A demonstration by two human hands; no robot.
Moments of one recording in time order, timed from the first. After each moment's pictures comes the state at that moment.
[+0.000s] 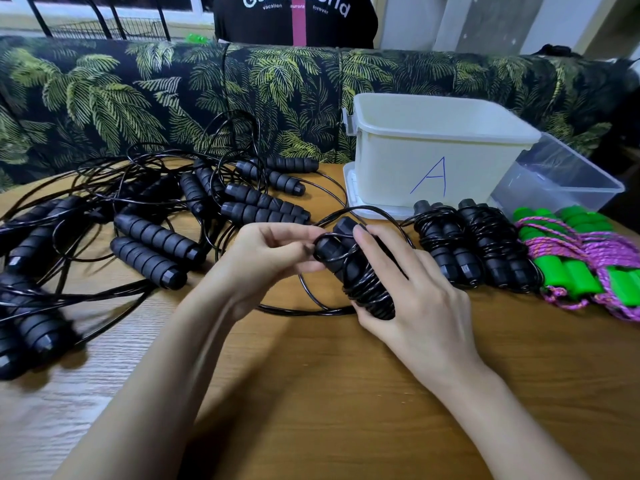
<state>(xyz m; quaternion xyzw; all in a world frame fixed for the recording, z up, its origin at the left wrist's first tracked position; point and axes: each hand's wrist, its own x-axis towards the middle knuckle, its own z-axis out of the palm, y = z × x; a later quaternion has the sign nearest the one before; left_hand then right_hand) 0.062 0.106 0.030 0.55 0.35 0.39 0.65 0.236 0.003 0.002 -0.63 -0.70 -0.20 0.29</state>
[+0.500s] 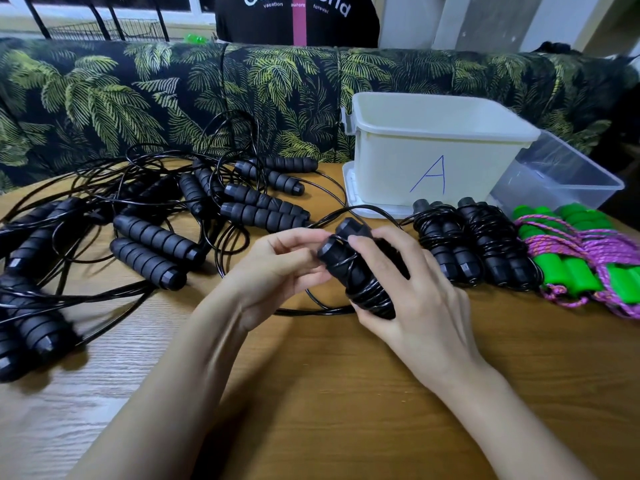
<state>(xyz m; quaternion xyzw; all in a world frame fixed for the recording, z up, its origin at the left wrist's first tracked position) 0.069 0.101 0.021 0.48 0.30 0.35 0.75 0.236 0.000 0.003 -0.61 -0.71 -0.17 0.30</state>
